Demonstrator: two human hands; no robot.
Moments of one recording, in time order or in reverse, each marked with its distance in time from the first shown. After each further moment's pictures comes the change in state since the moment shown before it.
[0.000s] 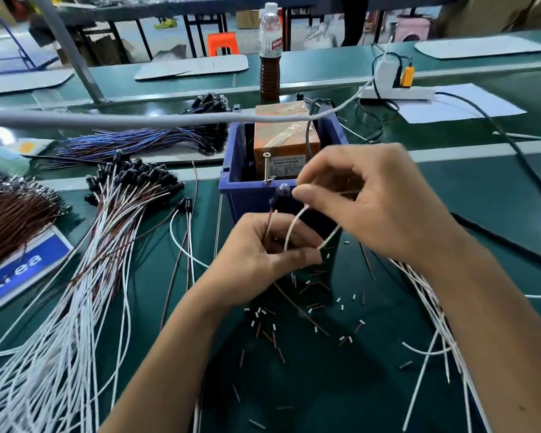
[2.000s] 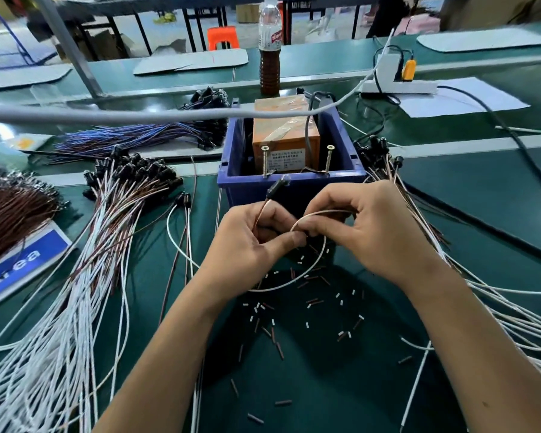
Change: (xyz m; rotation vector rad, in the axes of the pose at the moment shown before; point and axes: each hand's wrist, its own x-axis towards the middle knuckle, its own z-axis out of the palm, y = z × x) left_hand 0.002 -0.010 -0.006 0.148 0.155 0.060; right_hand -0.025 0.034 0.023 0.123 -0.044 0.034
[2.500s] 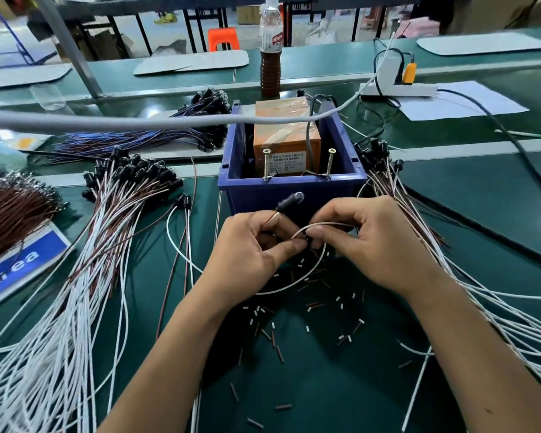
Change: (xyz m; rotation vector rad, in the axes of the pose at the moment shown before) left_hand 0.000 -0.007 0.001 0.137 0.026 -0.026; right_hand -0.008 0.018 0.005 0.075 -0.026 0.052
